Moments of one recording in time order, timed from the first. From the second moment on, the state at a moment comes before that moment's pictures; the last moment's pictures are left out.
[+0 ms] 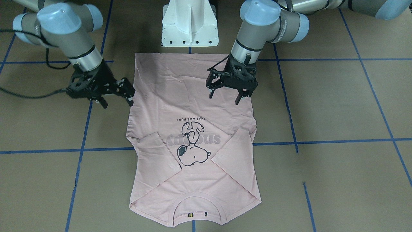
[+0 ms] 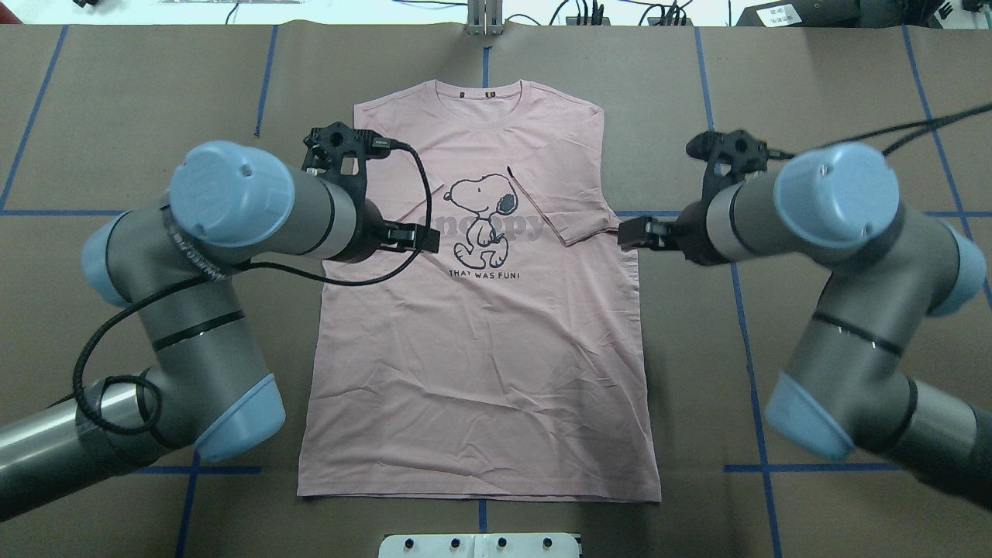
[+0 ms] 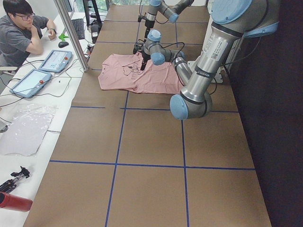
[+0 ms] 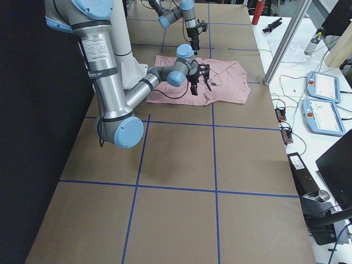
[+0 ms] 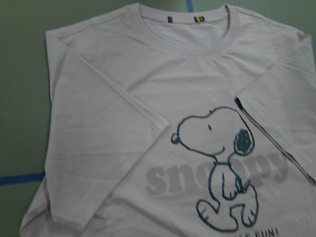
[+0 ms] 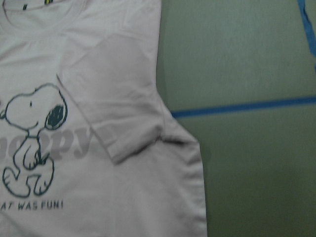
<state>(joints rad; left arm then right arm) -0.56 -2.09 -1.85 -1.88 -1.78 -1.11 0.58 -1.32 2.00 -1.27 1.77 1.33</state>
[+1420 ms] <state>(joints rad) -0.09 -1.67 -2.09 -1.88 -1.54 -1.61 0.02 -1.58 2.24 -1.29 1.27 1.81</state>
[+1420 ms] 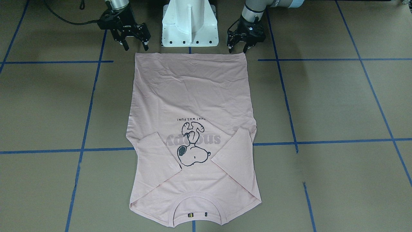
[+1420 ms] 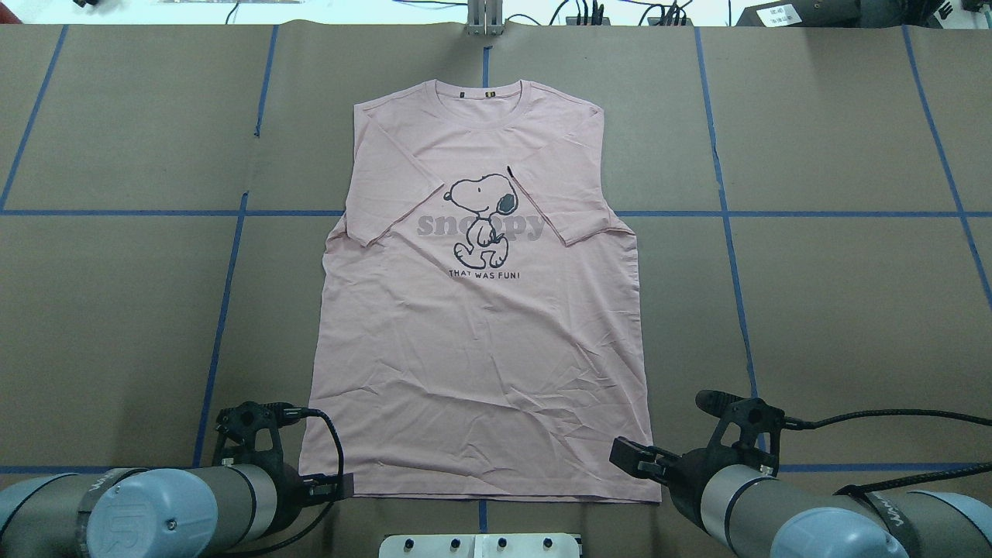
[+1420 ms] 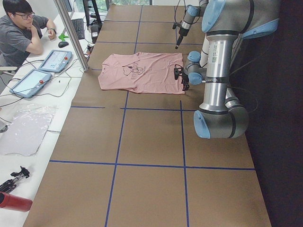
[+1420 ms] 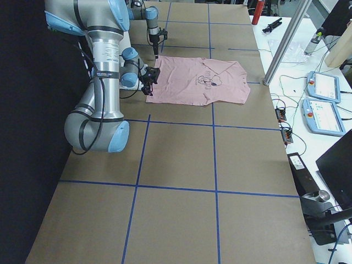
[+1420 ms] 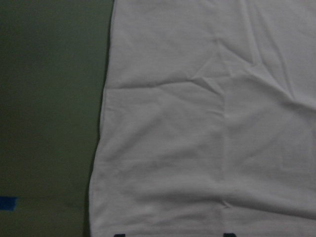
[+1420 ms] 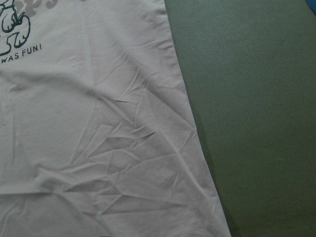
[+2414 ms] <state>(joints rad) -0.09 -1.63 -2.09 -1.88 -1.54 -1.60 0.02 -1.58 2.24 -1.29 1.26 1.81</state>
